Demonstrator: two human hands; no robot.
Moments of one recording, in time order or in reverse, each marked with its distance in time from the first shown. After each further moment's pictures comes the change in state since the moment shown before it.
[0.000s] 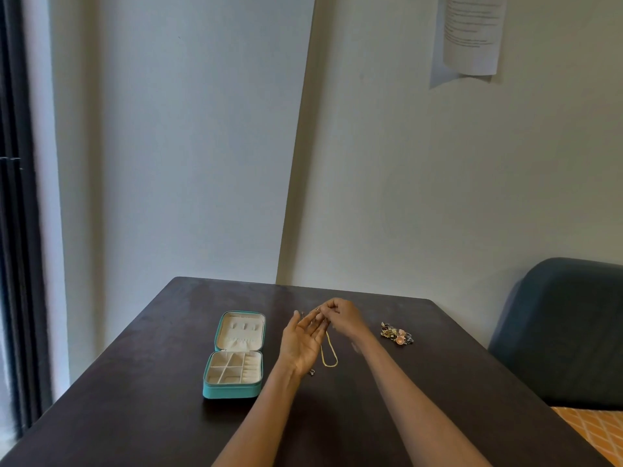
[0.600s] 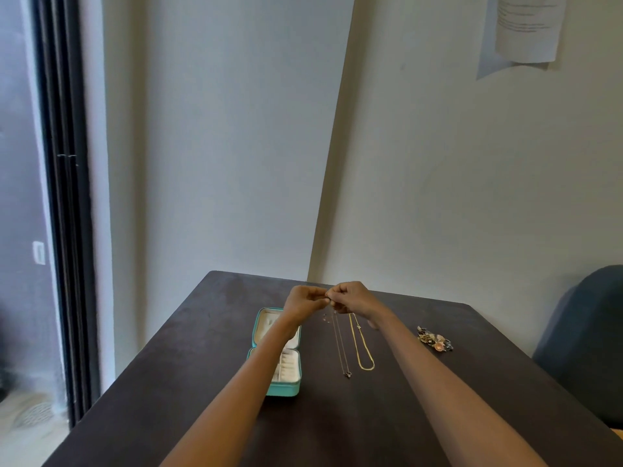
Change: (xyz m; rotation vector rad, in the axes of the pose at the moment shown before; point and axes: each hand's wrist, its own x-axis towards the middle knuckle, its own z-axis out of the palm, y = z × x) left_hand 0.004 0.100 0.006 1.387 0.061 0.356; right_hand 0.025 -0.055 0.023 0.064 -0.251 -0.041
